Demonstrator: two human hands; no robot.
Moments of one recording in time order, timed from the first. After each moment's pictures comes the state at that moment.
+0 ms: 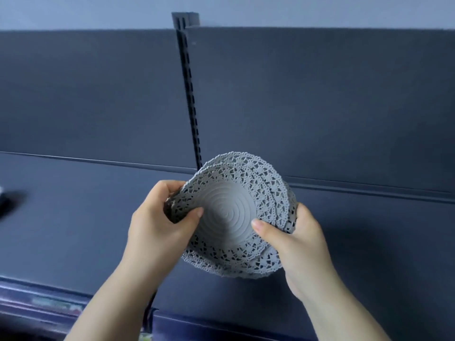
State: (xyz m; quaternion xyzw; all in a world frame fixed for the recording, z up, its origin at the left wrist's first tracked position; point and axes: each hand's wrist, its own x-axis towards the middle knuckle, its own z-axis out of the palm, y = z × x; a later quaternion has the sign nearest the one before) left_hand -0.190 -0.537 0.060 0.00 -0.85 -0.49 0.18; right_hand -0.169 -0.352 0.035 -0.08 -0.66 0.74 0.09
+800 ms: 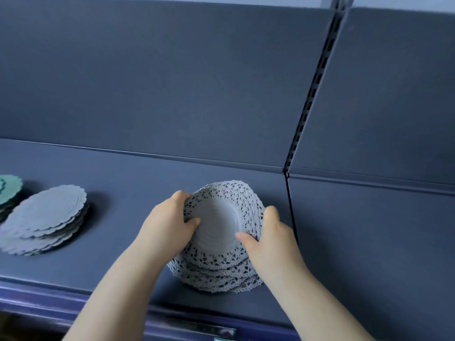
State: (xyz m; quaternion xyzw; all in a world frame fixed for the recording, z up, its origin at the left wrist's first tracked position) left_hand -0.290 -0.784 0.014 -0.02 -0.97 -0.26 -0.01; right_hand -0.238 -0.606 0.011 -0.10 -0.93 0.35 0.04
